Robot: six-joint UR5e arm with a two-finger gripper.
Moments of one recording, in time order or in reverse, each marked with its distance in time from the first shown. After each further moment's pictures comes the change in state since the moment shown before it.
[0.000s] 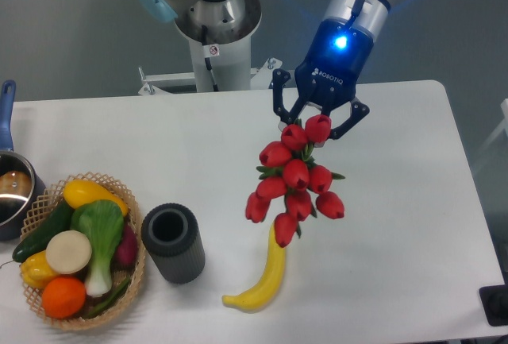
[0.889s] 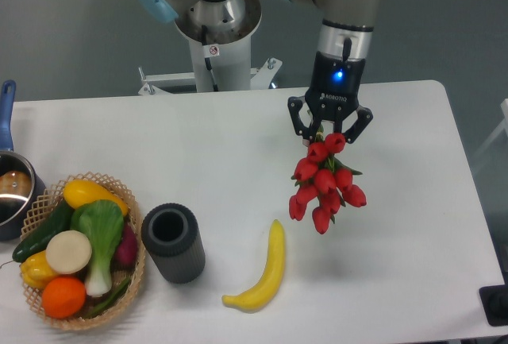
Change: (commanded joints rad) arm 0.008 -0.057 -0.131 -0.015 0.313 -0.028
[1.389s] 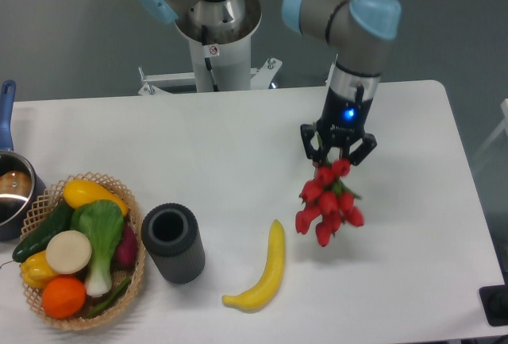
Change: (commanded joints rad) arm 0.017 -0.172 0.015 0.003 0.035 0.009
